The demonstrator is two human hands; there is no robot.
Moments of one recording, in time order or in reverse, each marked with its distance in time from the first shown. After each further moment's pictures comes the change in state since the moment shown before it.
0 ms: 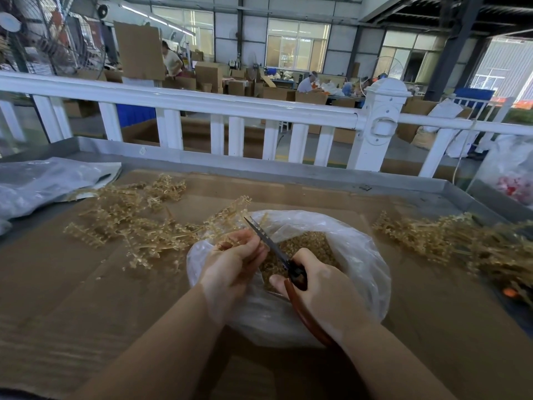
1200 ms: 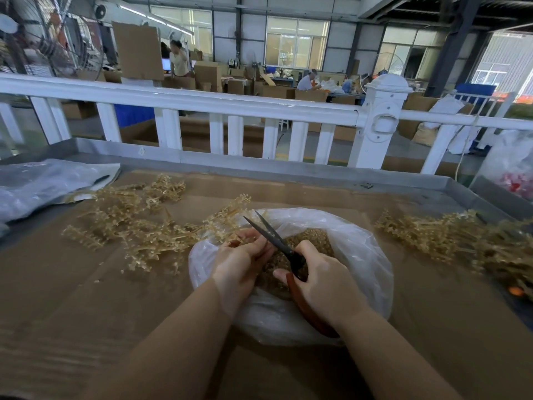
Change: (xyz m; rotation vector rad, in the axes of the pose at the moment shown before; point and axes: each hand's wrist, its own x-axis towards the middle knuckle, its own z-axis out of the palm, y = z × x) left_hand 0.016 -0.009 0.008 0.060 -0.064 0.029; right_hand 0.019 0.026 0.014 -0.068 0.035 -0.074
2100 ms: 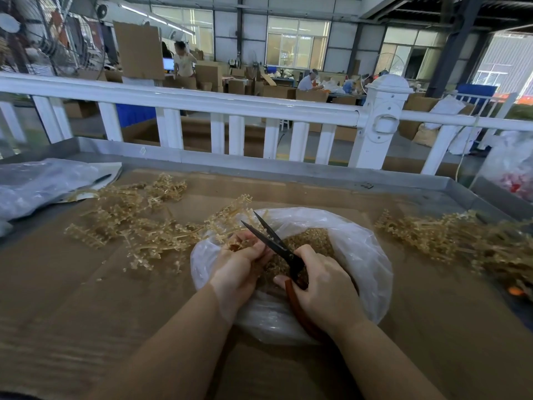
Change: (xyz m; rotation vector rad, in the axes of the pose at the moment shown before) left_hand -0.005 -0.003 -0.004 -0.030 0.010 0.026; right_hand -0.011 -0.001 0.008 -0.051 0.070 -0.001
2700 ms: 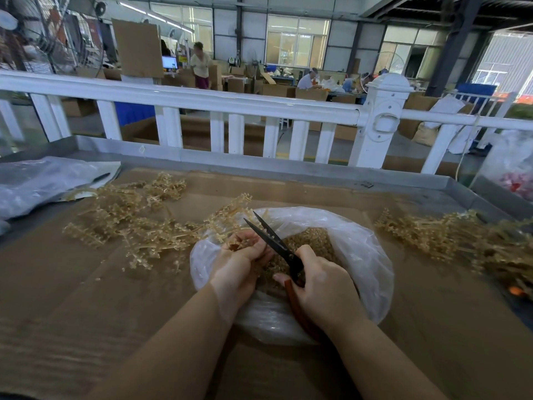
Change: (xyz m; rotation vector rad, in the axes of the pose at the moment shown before) left_hand 0.001 -0.002 -0.001 0.017 -0.030 0.020; right_hand 0.002 -0.002 0.004 -0.074 0.036 -0.022
